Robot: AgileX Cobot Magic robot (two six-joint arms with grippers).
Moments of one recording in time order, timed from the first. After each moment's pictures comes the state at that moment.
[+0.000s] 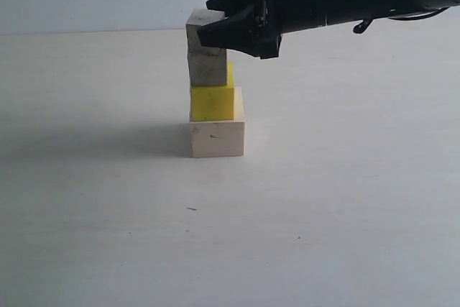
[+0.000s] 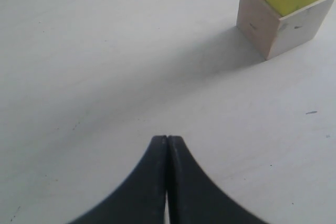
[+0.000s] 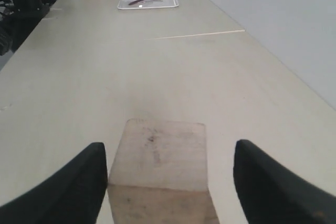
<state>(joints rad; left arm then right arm) -0.41 0.76 -0.47 0.12 0.50 0.03 0.24 2.02 -1.35 1.56 1.15 -2.07</state>
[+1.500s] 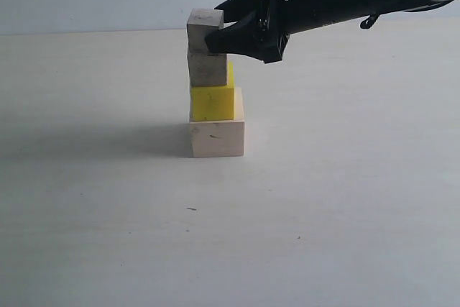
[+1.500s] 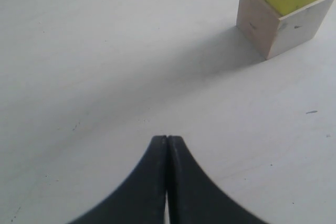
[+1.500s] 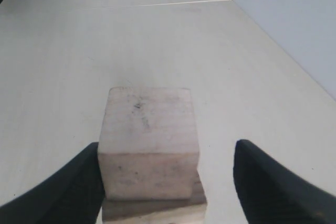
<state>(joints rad) -0.41 0.76 -0.47 0.12 0.50 0.03 0.24 1.99 -1.35 1.46 1.06 -2.02</state>
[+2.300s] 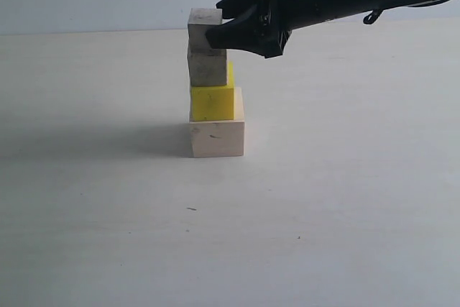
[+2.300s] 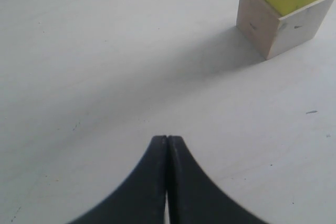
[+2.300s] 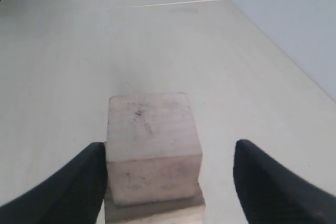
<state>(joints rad) -0.41 0.76 -0.47 0.12 0.50 0.03 0.24 1.97 -1.35 1.45 1.05 -1.98</state>
